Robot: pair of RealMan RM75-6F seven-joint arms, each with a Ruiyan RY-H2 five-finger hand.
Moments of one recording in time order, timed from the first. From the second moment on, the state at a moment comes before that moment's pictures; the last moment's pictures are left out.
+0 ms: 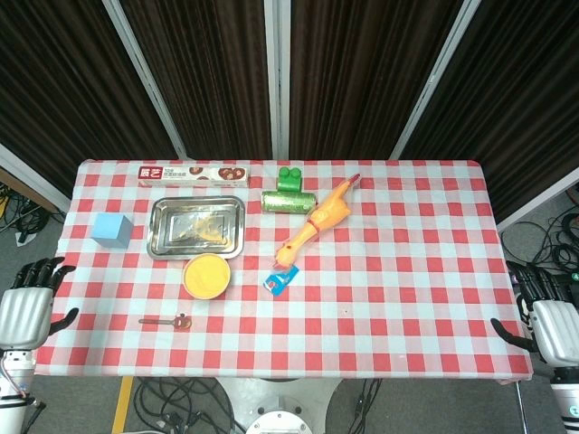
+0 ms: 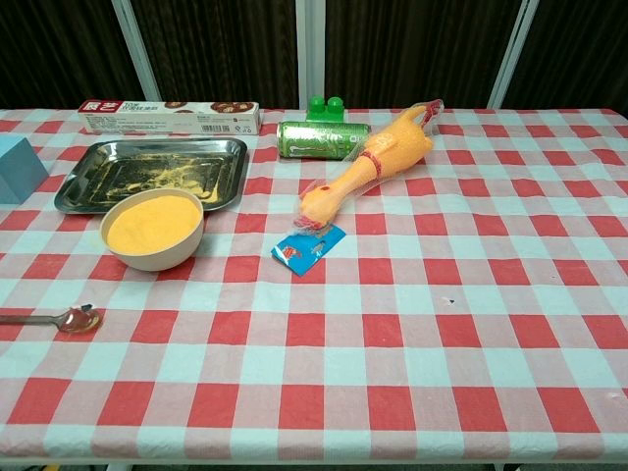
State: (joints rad) left arm -0.10 -1.19 -0.06 -1.60 1.43 1.49 0.22; right arm 0.07 -1.02 0.04 -1.62 -1.53 1.46 0.22
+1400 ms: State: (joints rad) left arm -0.24 -1.27 -0.02 -1.53 1.39 1.15 0.11; right arm 0.09 -1.00 0.05 -1.63 -1.53 1.45 0.21
